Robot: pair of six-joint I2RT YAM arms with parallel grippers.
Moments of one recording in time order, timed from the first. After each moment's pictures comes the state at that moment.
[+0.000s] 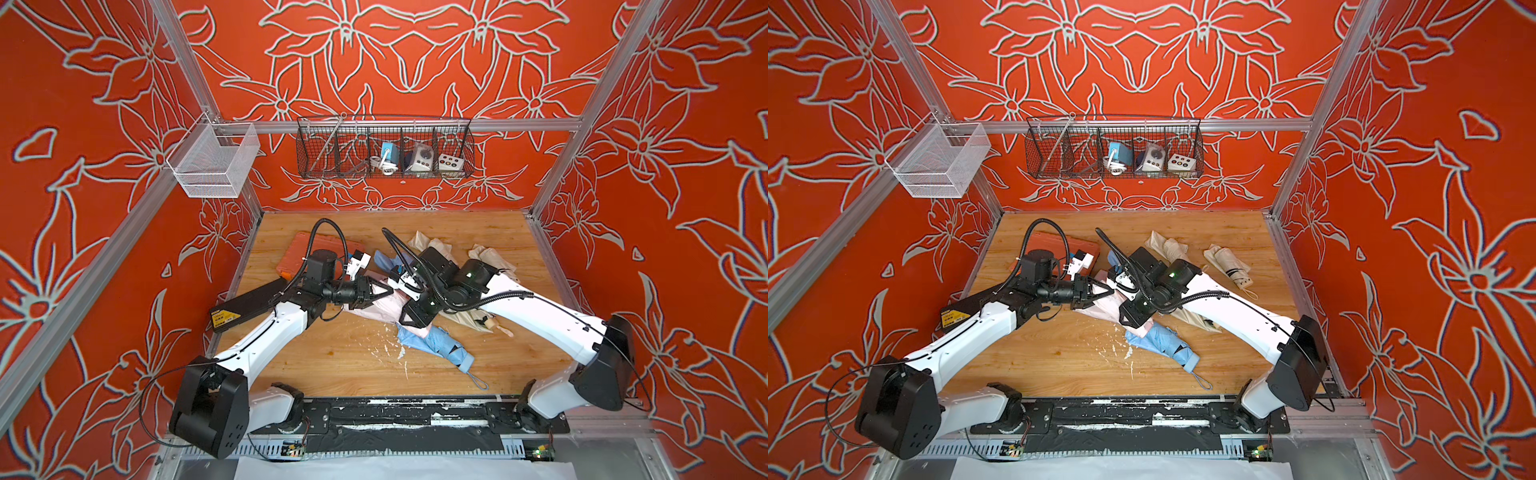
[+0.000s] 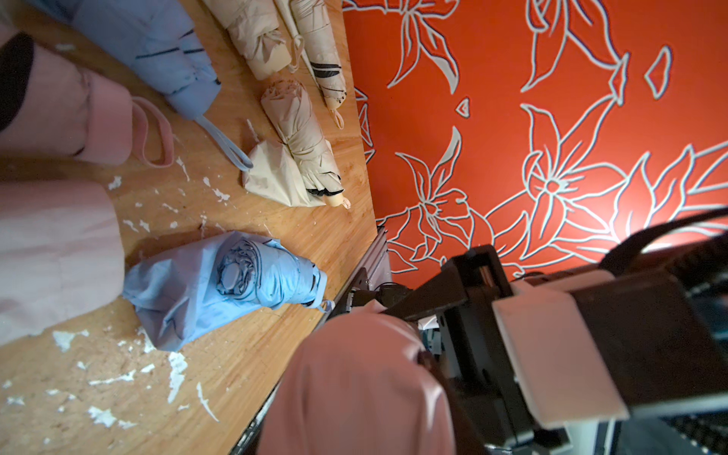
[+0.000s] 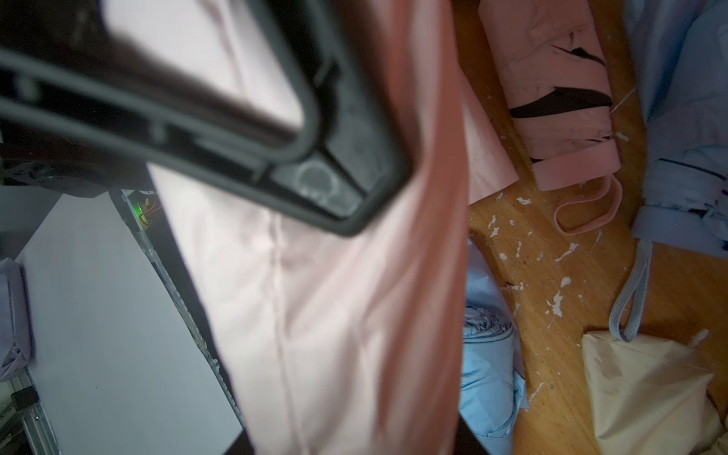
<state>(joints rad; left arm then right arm) -0.30 1.24 0.77 -0.08 1.01 -0.87 0.91 1.52 1.39 -0.97 -0.30 0.07</state>
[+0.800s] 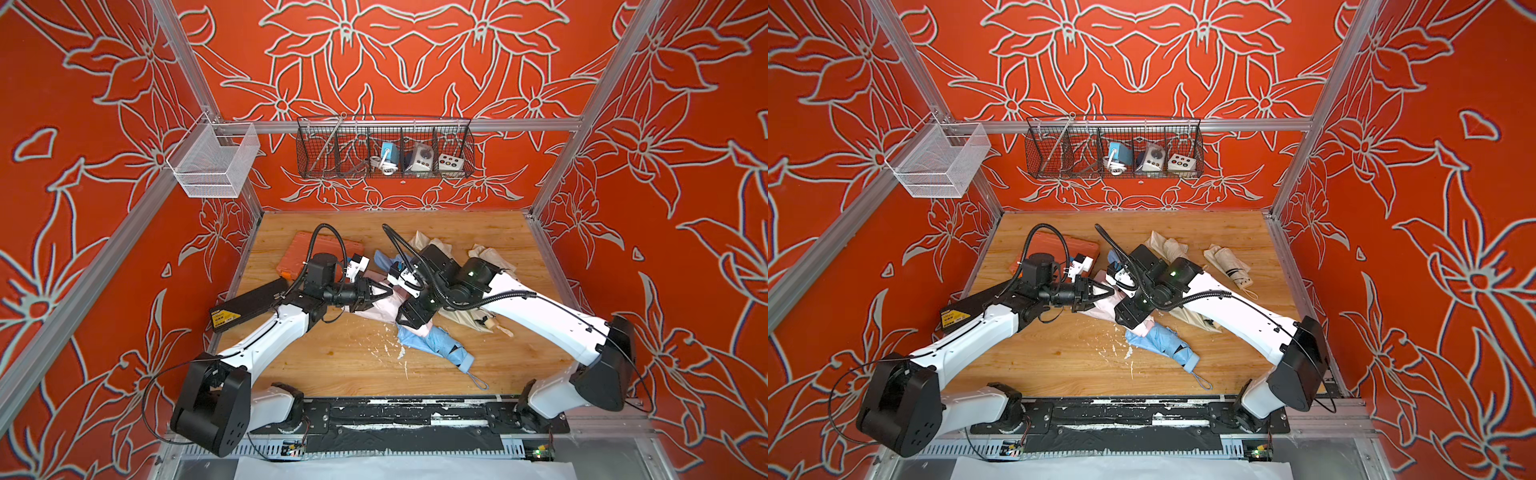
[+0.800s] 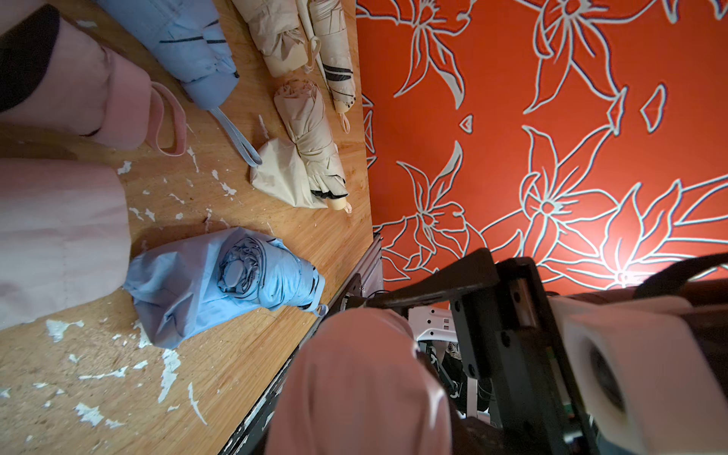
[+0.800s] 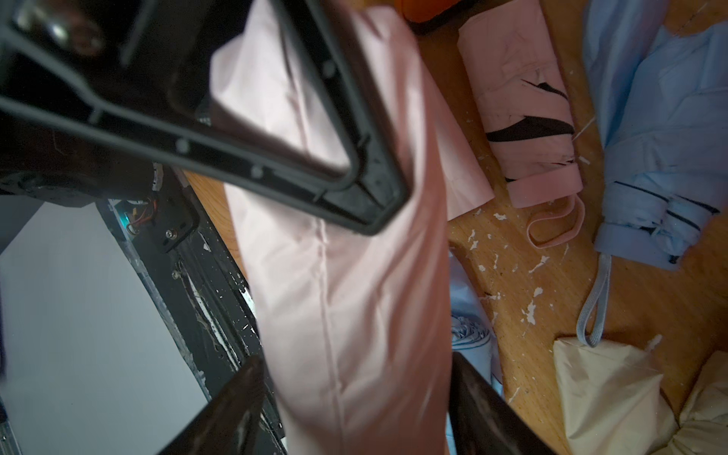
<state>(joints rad) -0.30 1.24 0.72 0.01 0.99 -0.98 0.91 1.51 1.41 -0.97 -0.25 0.05</state>
